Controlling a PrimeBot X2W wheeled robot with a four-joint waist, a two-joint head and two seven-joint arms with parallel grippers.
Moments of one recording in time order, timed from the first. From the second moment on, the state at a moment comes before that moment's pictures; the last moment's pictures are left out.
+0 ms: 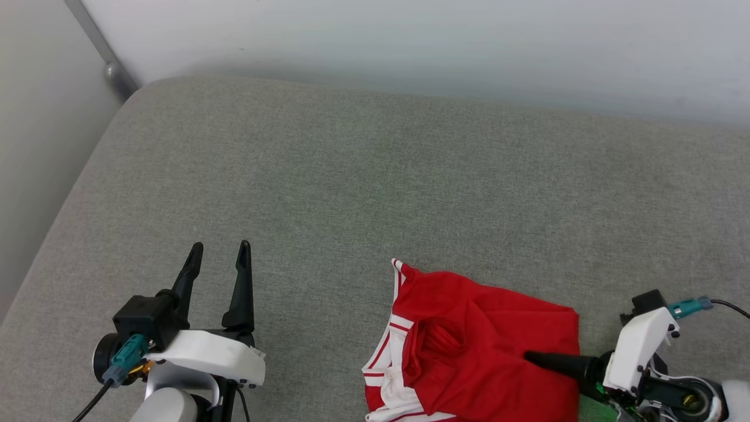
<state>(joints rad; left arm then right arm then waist) -0.15 0.38 -0.38 0.07 -0.59 0.21 -0.26 -0.23 -0.06 -0.22 0.44 0.90 0.13 1.07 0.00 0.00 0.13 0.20</state>
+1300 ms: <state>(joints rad) -0.27 0.44 -0.36 -0.10 -0.48 0.19 -0.22 -0.60 -0.39 0.02 0.45 0.34 0.13 0.70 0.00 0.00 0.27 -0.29</state>
